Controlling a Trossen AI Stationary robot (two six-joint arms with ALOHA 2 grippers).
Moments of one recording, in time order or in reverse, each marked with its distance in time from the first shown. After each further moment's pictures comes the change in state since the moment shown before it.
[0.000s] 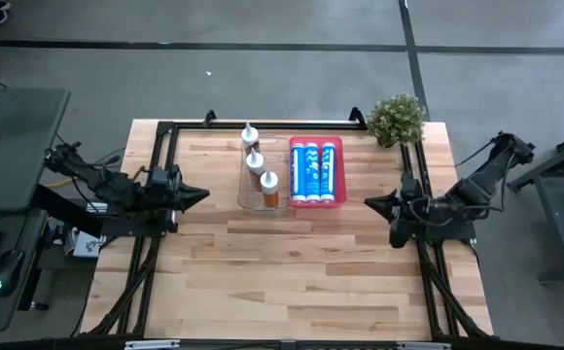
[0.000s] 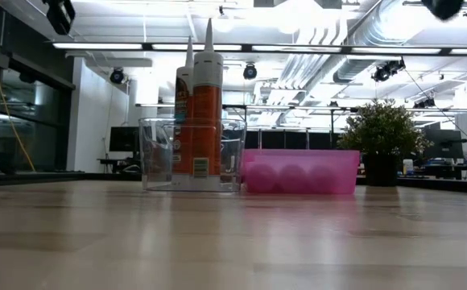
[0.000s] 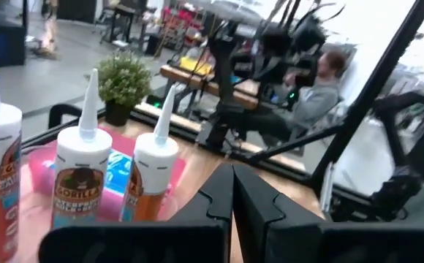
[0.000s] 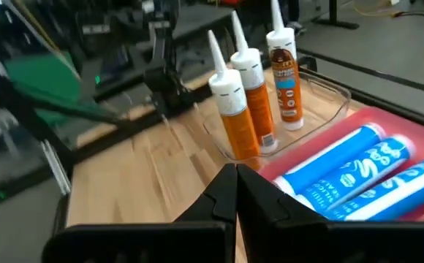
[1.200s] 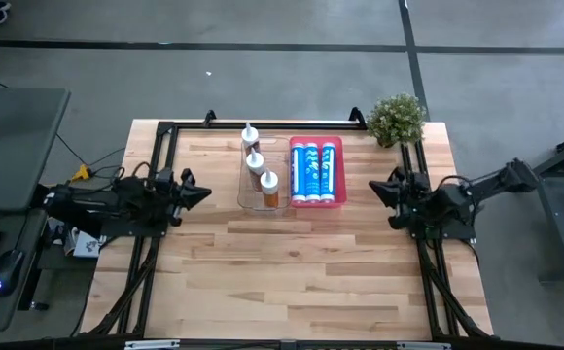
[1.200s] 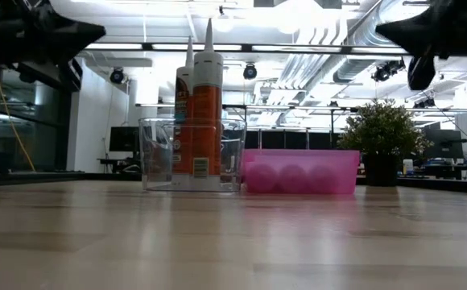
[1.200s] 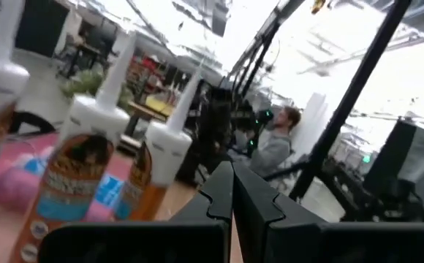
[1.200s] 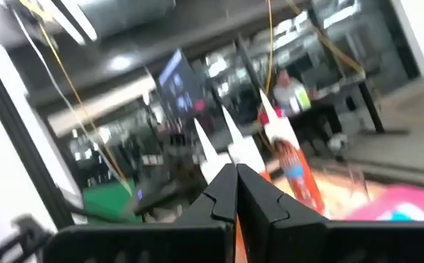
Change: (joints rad) left arm 0.435 -0.389 -0.504 0.341 0.513 -0.080; right arm -0.343 -0.500 -0.856 1.280 -0.290 -0.547
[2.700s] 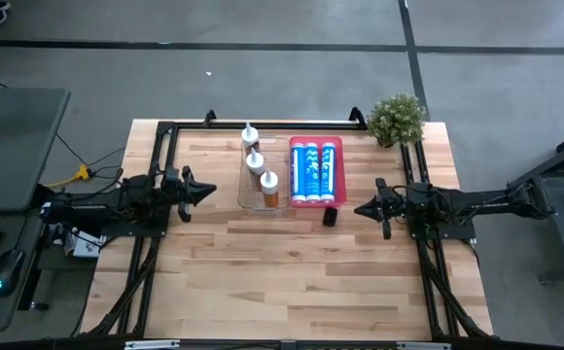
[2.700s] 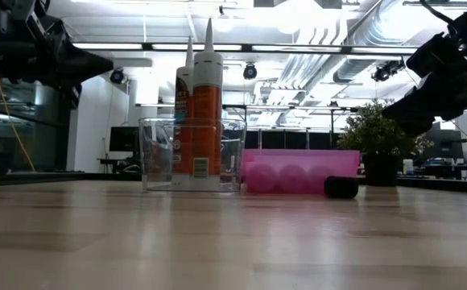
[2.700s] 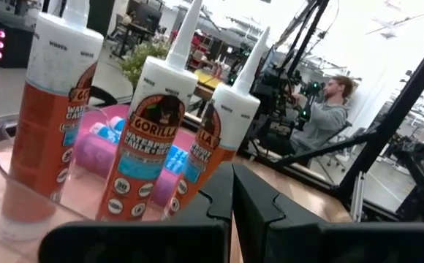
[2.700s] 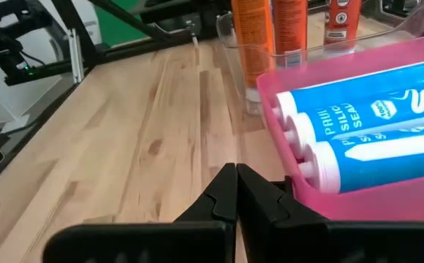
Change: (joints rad) left arm 0.129 0.001 -0.003 -0.155 0.009 0.035; right arm -0.374 0.001 0.001 -0.665 -0.683 -0.013
